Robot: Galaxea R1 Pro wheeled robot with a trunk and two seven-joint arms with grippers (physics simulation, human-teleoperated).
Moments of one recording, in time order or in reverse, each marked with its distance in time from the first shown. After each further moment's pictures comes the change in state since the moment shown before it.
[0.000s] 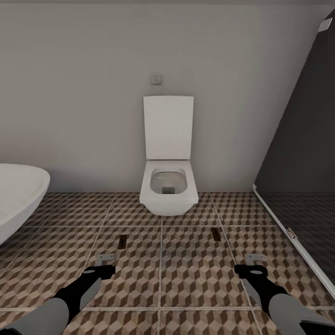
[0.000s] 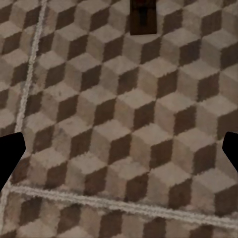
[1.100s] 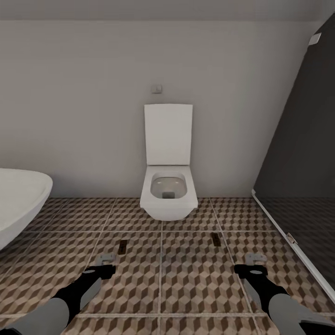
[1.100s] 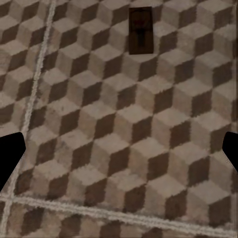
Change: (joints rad) left arm 0.000 -0.001 0.000 -0.002 0.000 -0.002 0.000; right arm 0.000 0.001 0.001 0.000 0.001 0.000 0.000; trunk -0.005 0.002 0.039
